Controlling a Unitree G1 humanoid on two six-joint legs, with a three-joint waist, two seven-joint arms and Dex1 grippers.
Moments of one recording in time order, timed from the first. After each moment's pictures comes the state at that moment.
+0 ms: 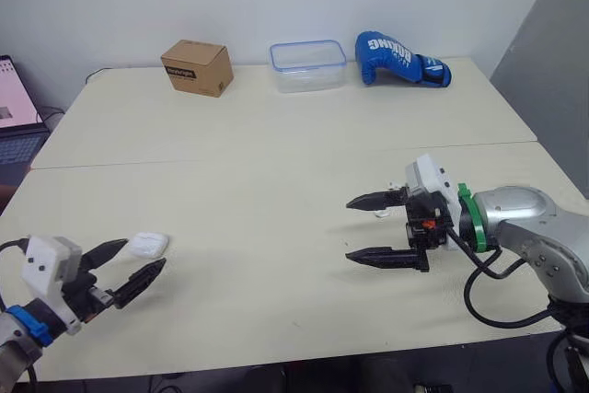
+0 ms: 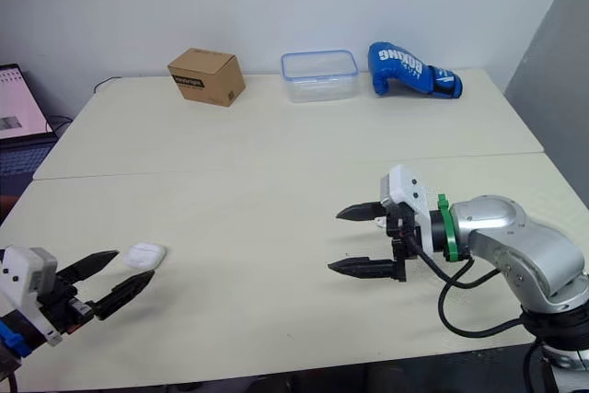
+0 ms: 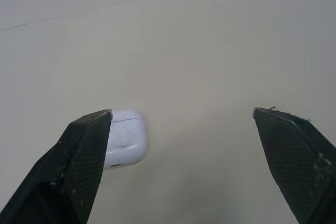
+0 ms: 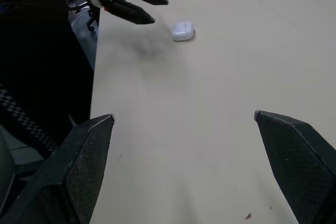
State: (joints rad) left arm 0.43 0.70 0.68 -0.29 -0.62 0.38 -0.85; right arm -0.46 -0.84 0.07 -0.51 0.77 0.85 1.06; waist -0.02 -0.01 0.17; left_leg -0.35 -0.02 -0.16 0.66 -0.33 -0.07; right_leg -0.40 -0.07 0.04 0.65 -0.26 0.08
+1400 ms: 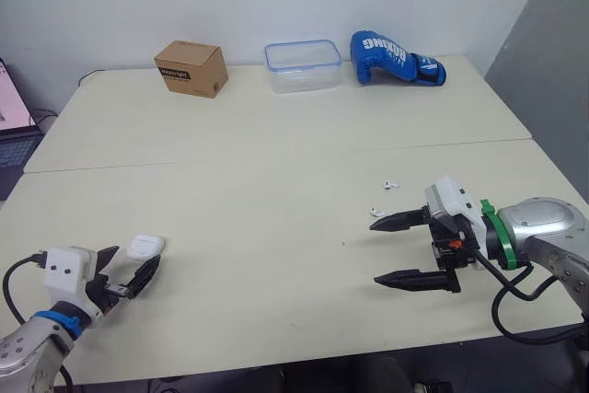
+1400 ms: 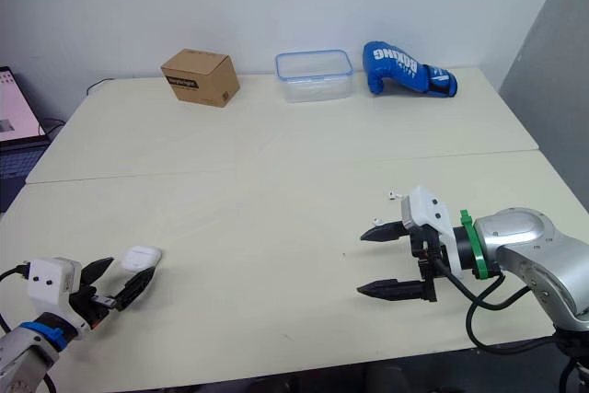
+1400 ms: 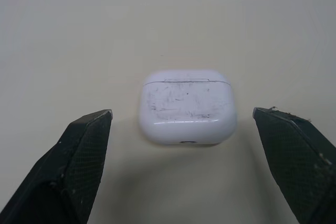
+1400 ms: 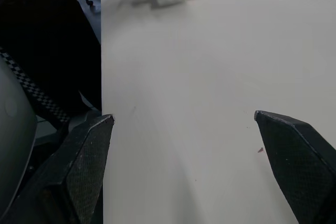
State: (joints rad) left arm 0.30 0.58 0.54 -0.07 -0.44 0.21 -0.67; right arm -0.33 -0.93 0.02 -0.56 0.76 0.82 1.10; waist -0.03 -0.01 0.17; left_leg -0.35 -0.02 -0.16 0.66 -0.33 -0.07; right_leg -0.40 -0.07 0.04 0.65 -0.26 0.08
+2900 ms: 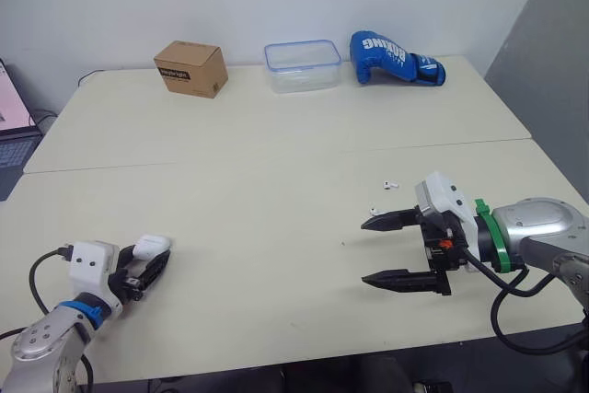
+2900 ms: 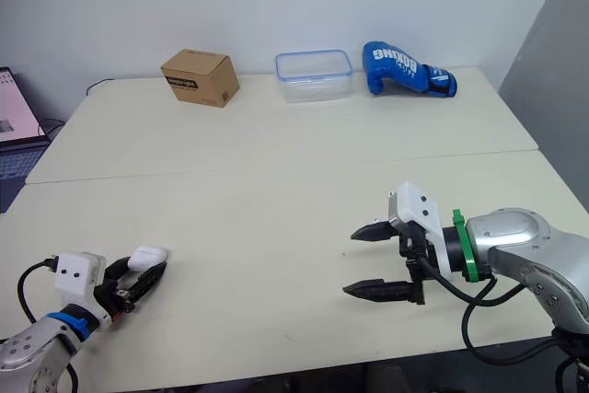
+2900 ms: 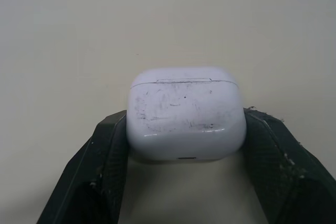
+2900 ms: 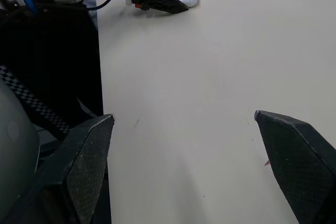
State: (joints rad) left arm 0.21 0.57 0.44 -0.03 -0.38 0.21 -0.67; right arm -0.38 -0.93 0.01 -0.65 0.89 0.96 0.92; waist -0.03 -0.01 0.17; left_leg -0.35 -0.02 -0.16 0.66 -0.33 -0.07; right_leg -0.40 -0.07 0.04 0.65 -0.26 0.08
